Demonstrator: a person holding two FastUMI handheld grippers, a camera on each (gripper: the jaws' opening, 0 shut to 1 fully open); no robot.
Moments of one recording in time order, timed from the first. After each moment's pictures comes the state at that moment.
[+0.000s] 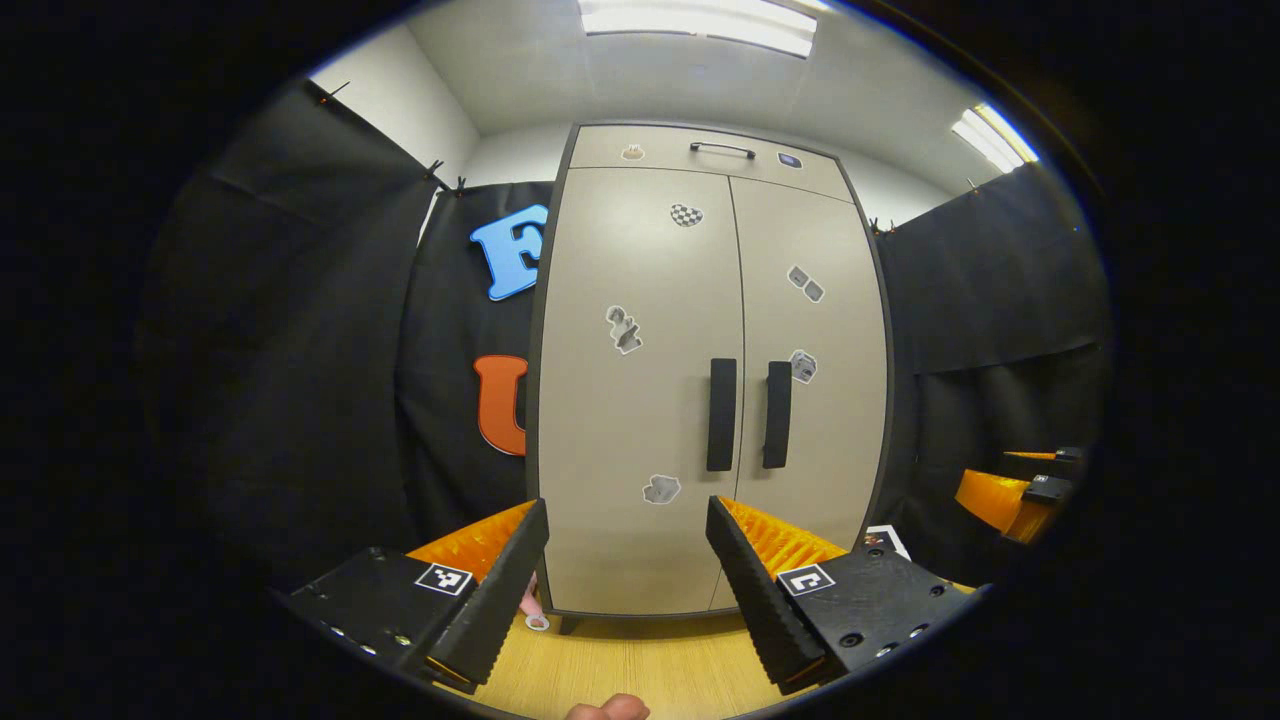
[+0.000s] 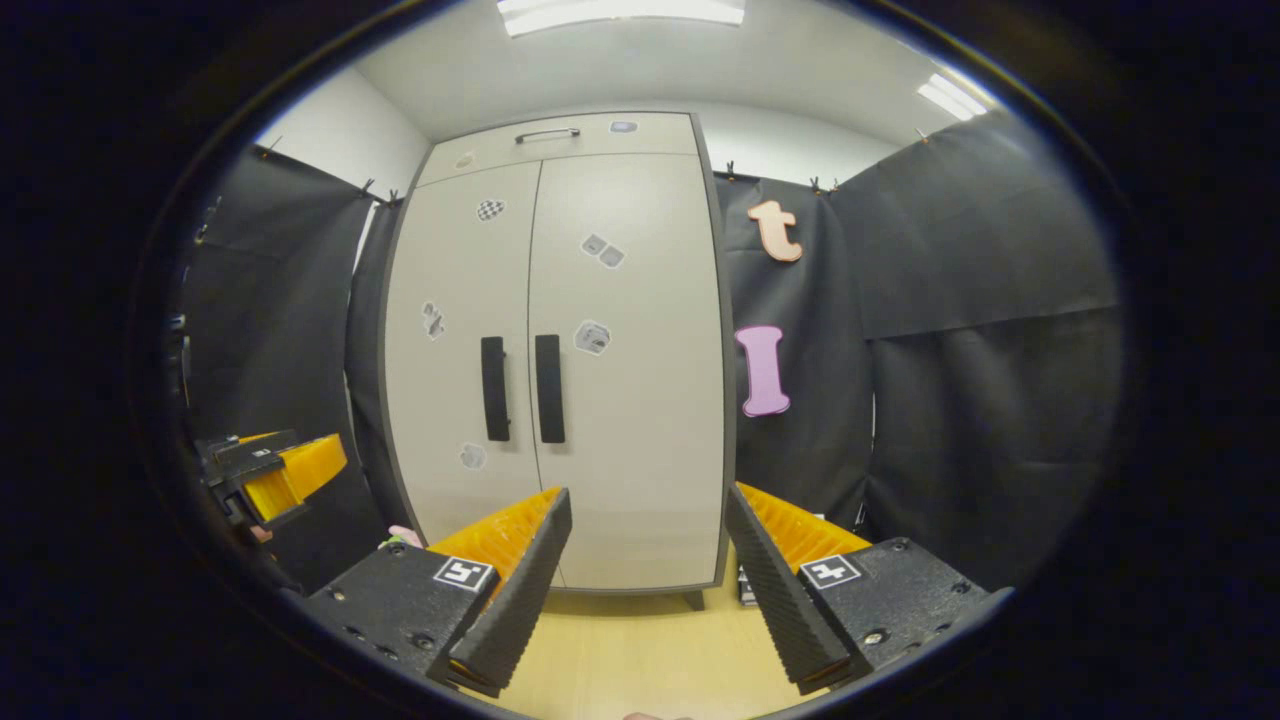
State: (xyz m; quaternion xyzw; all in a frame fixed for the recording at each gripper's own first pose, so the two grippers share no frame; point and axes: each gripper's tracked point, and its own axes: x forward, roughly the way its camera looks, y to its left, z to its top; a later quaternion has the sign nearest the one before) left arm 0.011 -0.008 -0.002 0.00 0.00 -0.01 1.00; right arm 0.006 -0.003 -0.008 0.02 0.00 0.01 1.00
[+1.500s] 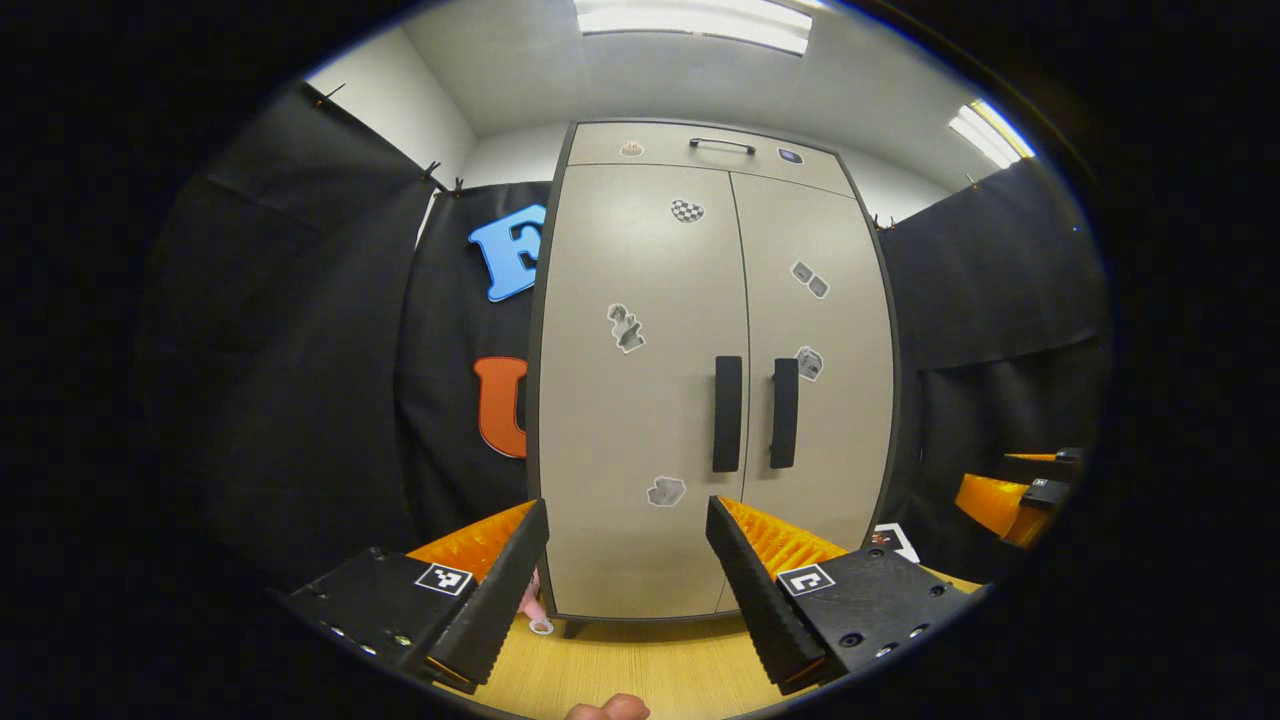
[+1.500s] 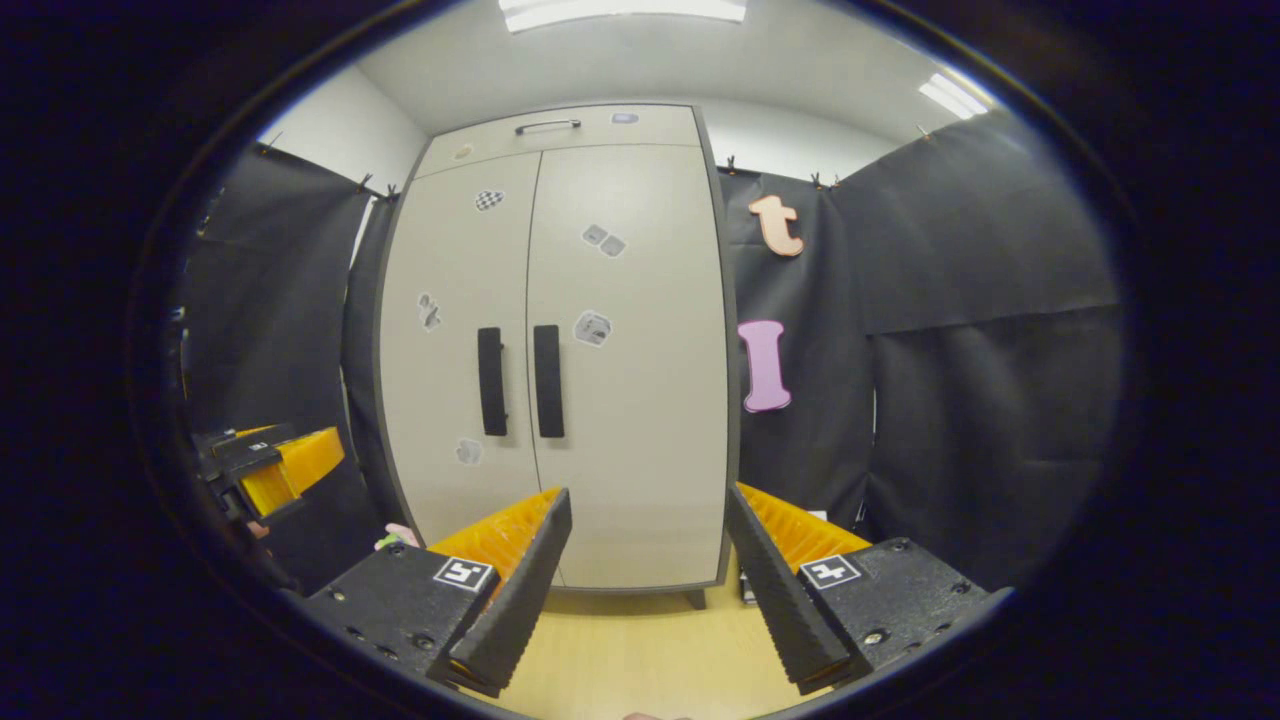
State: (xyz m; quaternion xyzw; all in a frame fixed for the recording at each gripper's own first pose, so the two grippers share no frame) left arm 0.021 -0.004 -0.004 0.00 0.00 -0.01 1.00; right arm 0.020 0.002 -0.016 0.02 0.01 0.01 1.00
